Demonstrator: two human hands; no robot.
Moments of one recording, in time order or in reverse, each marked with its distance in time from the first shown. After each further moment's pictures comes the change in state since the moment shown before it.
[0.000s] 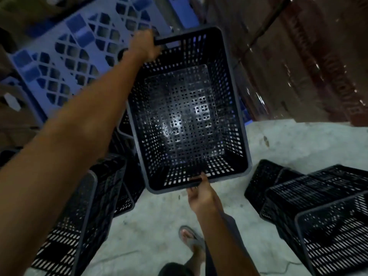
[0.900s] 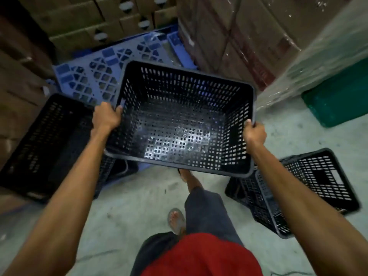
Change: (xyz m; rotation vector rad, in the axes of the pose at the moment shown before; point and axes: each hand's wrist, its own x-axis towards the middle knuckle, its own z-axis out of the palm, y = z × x) left_hand -0.513 -0.021 0.033 -0.322 0.278 -0.482; right_hand -0.115 -0.088 -0.257 -0.783 0.324 -1.023
